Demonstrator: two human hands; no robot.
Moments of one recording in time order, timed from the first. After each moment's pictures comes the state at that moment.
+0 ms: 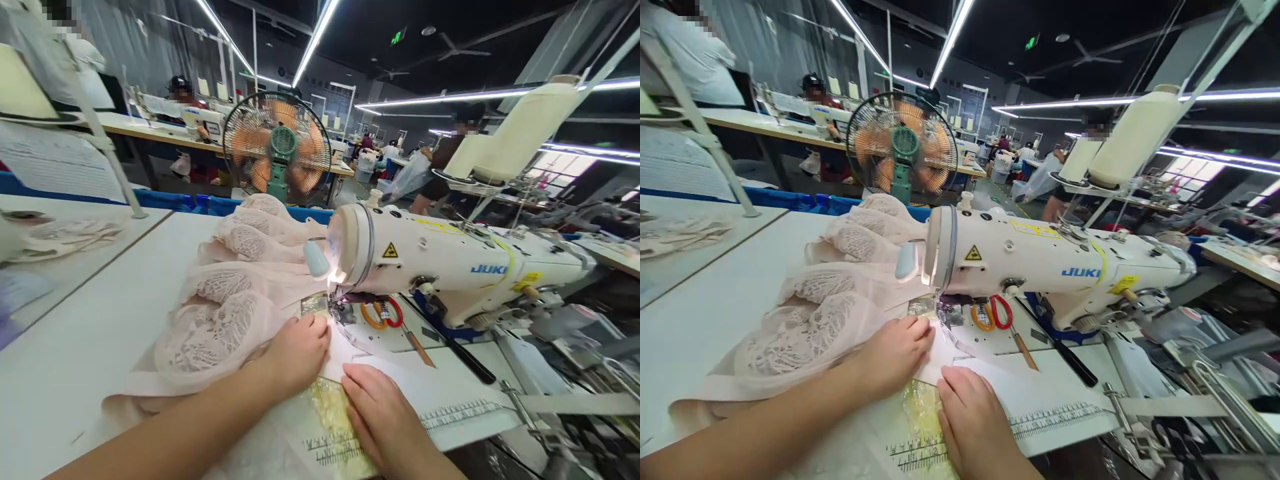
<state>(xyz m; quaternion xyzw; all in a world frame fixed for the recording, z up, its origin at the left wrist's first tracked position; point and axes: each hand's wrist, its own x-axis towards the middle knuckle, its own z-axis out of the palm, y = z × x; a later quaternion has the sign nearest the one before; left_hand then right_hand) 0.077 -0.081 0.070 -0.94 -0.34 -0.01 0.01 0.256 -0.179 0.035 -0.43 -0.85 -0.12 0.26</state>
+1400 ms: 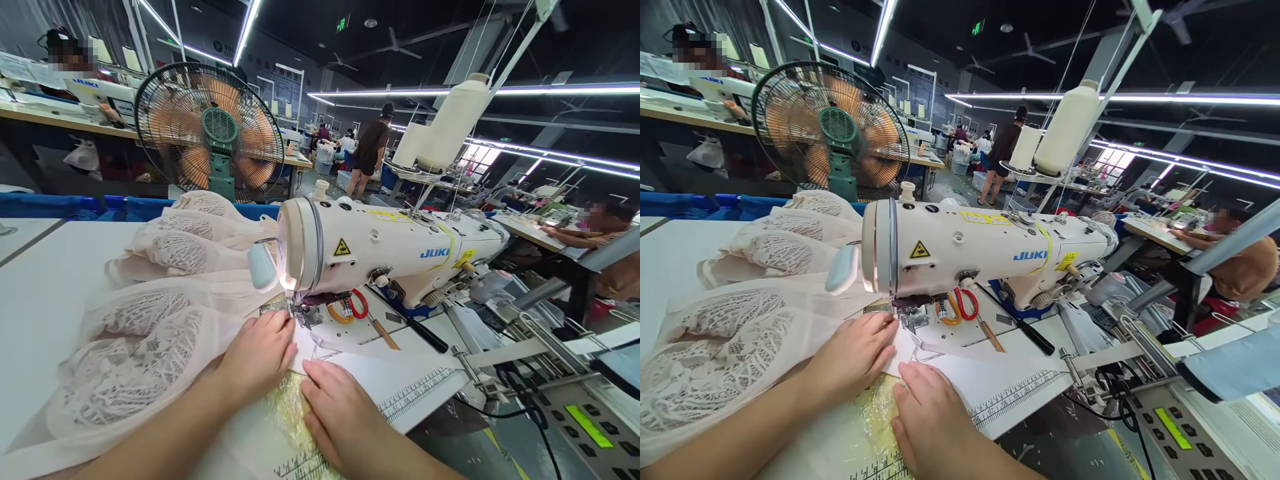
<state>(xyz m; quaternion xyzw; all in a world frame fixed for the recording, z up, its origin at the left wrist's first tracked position) 0.085 -0.053 0.066 -0.93 -0.37 -0.05 -0.02 0.246 -0.168 0.024 -0.49 -0.84 -0.01 0.23</state>
